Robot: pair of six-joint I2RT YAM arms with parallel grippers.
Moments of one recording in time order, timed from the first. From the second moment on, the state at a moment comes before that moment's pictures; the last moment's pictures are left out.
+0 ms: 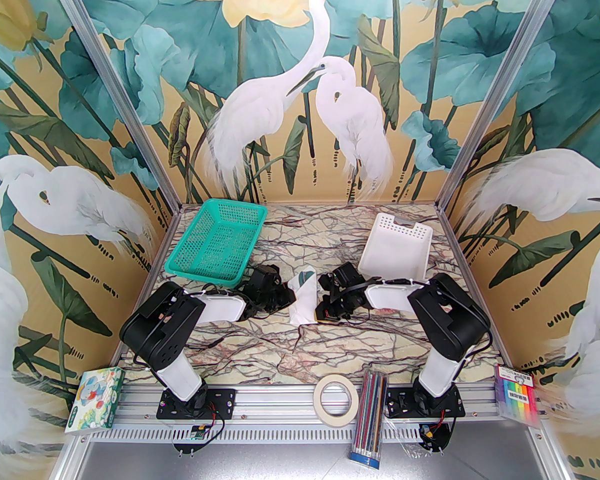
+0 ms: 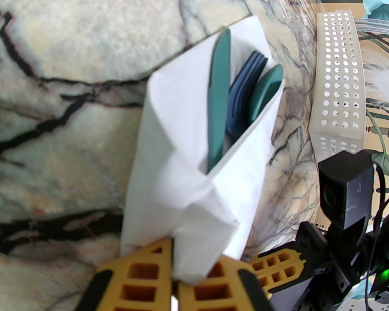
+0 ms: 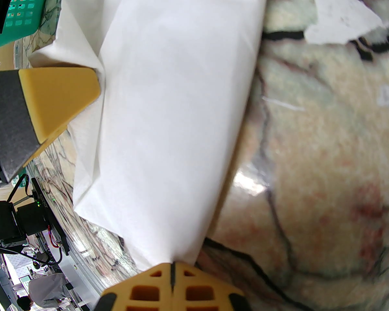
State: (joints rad) left arm -0.57 1.70 0.67 0.21 0.30 -0.93; right arm 0.59 1.77 0.83 -0.20 -0.66 0.54
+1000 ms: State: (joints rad) left arm -0.65 1.58 0.79 -0.01 0.22 -0.85; right arm 0.59 1.80 0.85 -0.21 -0.66 0.52
